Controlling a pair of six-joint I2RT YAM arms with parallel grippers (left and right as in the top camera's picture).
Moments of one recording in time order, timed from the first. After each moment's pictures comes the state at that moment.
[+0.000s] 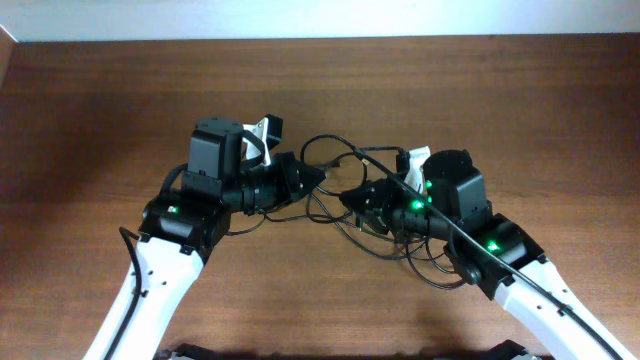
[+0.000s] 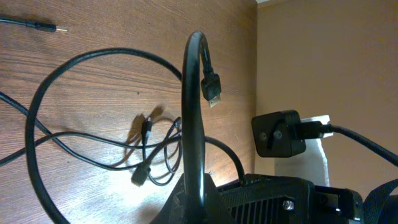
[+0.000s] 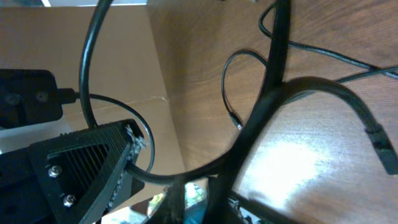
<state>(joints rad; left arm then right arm) -0.30 1.23 1.08 -0.56 0.67 -0.79 0.51 1.16 0.89 -0.28 -0.56 1.30</state>
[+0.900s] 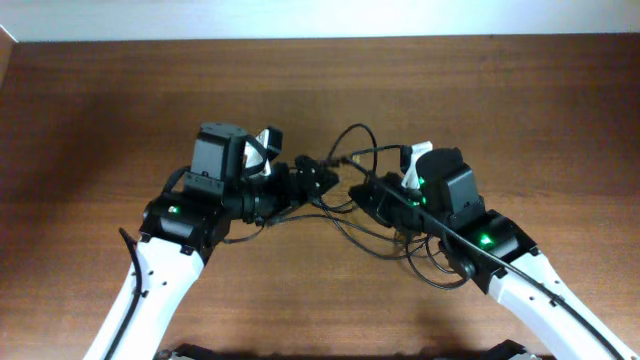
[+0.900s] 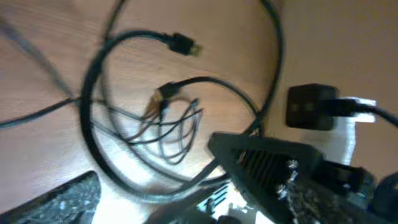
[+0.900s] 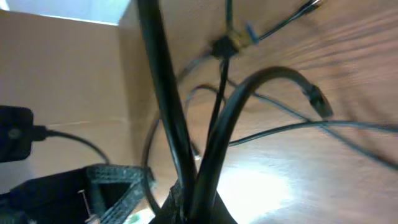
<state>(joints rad) -0.30 1.23 1.08 -0.69 0.65 -0.80 0.50 1.20 0.89 -0.36 -0.40 1.07</state>
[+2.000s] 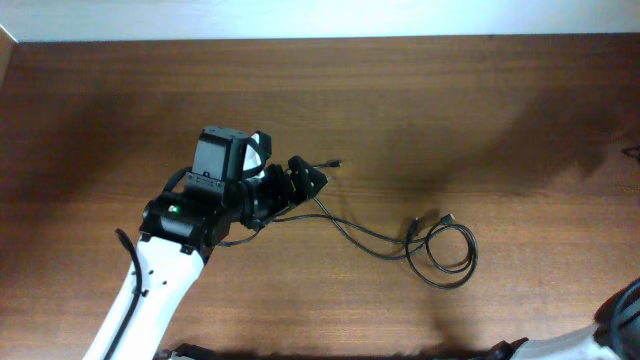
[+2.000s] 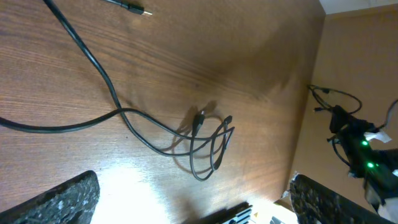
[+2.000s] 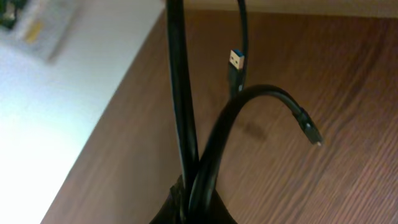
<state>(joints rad) -0.30 1.23 1.08 -0.75 0.50 -0.80 -0.87 1.80 1.14 0.07 -0.32 0.53</state>
